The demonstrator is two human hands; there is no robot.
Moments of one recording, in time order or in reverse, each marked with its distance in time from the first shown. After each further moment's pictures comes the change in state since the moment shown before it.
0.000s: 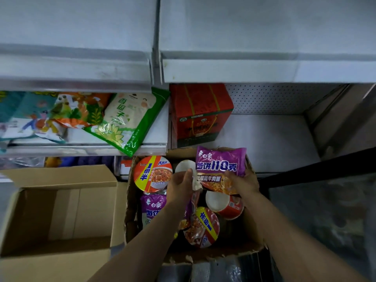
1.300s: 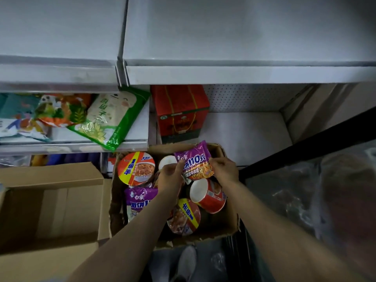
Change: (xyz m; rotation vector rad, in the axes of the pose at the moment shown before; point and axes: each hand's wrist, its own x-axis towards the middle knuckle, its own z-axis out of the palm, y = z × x) left_hand -0.065 0.034 0.035 0.009 0.014 0.009; right_hand -0.058 -0.049 -0.046 -0.028 -0.037 -0.057
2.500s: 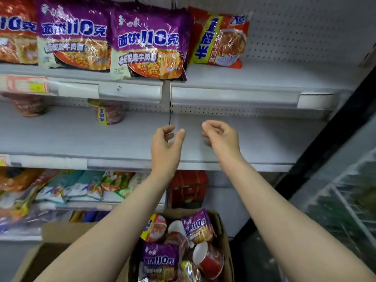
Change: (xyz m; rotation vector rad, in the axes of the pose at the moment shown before) left_hand -0.229 0.281 -0.085 -0.071 0.219 1.070; right_hand -0.265 -0.313 -0.120 0.396 -0.010 -0.805
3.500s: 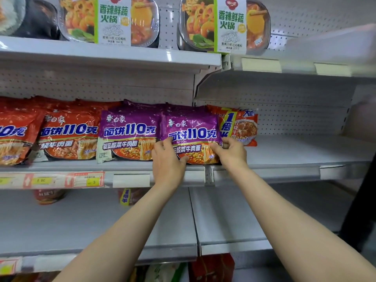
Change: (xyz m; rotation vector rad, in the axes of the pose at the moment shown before) left_hand 0.170 0.089 -0.097 0.512 0.016 0.354; right_hand 0.087 -0.128 0.106 -0.245 0.259 -0.244
